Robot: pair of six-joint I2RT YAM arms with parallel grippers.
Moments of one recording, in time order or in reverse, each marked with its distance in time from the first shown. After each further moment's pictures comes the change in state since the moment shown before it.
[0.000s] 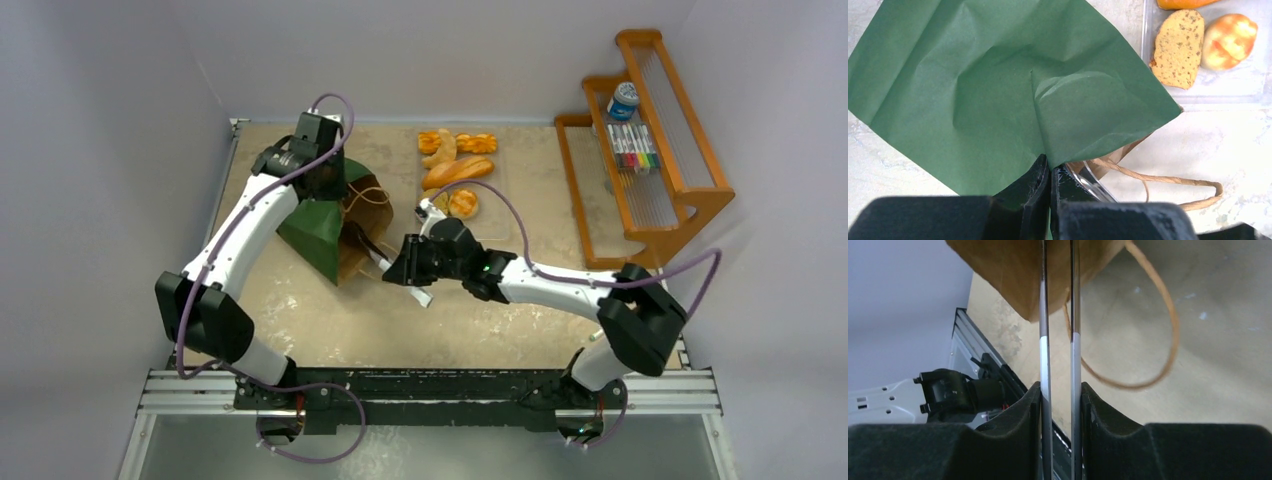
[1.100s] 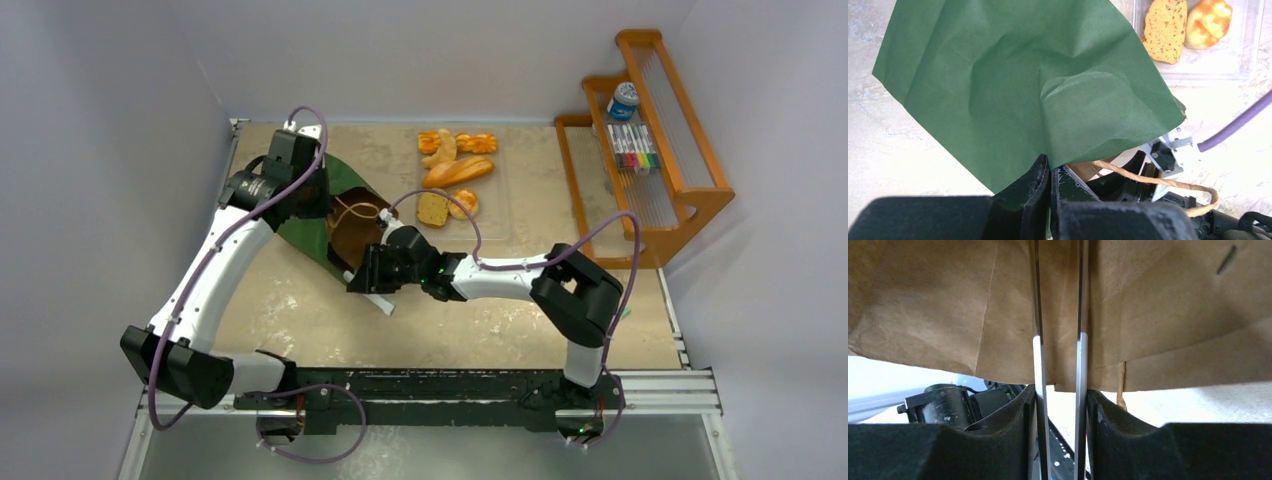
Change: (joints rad) left arm -0.008 -0.227 -0.081 -0.093 0.025 -0.037; right arm 0.100 0.324 0.193 0.127 -0.007 0.084
